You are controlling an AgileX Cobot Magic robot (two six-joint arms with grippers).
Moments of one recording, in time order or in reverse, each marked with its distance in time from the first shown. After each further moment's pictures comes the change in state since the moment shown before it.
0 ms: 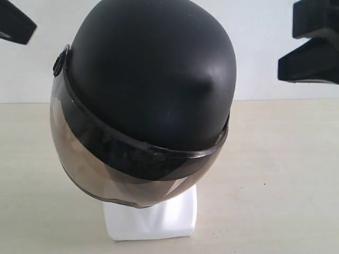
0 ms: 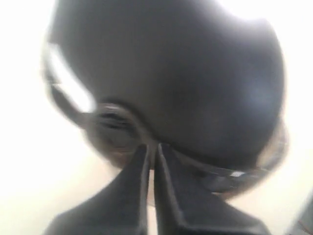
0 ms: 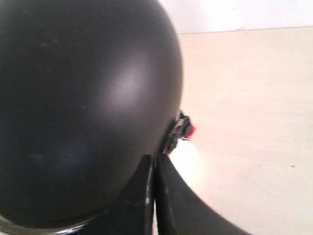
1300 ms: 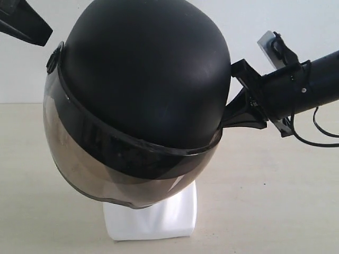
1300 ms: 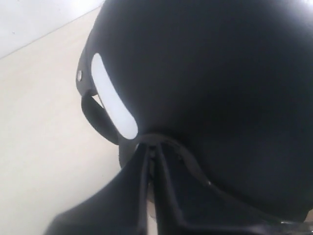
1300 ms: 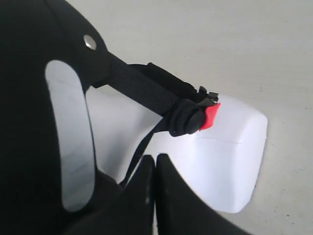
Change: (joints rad) left arm 0.000 0.108 -0.033 0.084 -0.041 -0.065; right arm -0.575 0.741 -0.089 1.287 0.266 -1.151
